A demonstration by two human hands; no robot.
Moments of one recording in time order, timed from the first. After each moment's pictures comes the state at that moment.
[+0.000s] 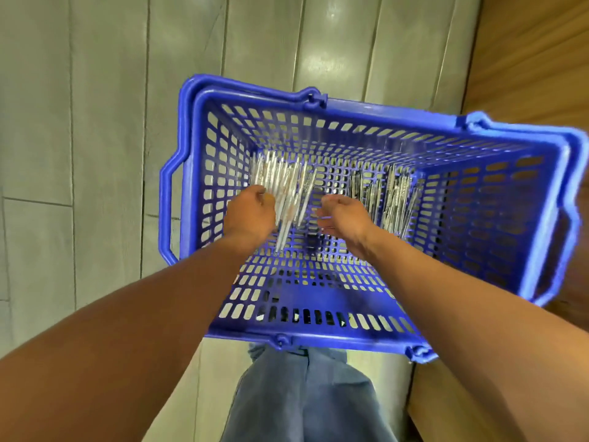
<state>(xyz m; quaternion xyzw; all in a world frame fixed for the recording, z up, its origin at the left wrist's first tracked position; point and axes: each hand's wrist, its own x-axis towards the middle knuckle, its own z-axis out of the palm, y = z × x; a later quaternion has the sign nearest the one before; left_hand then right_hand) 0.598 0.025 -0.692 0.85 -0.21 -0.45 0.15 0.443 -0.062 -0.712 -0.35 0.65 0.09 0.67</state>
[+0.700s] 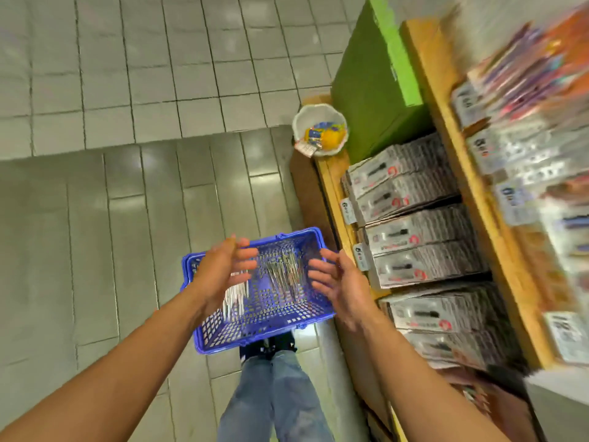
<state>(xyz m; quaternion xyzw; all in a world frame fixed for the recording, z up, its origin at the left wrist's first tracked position) 0.543 -0.066 -0.199 0.67 -0.12 -0.65 0.34 0.323 -0.078 -0.194 -0.10 0.63 -0.32 0.70</state>
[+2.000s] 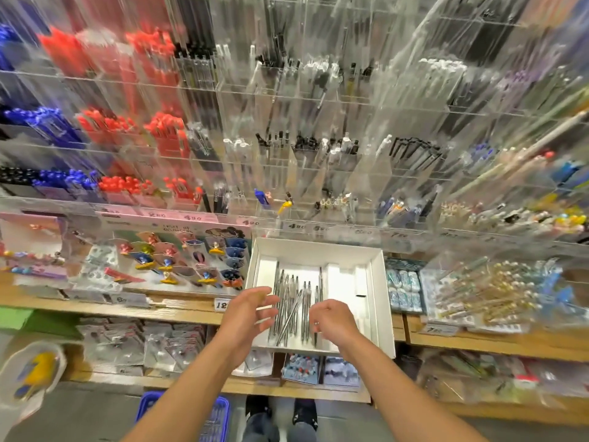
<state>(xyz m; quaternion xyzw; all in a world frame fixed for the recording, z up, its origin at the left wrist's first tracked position) 0.035 -0.007 0.028 0.44 -0.49 -0.75 -0.03 -0.062 0.154 -0.013 0.06 0.82 -0.41 0.40</state>
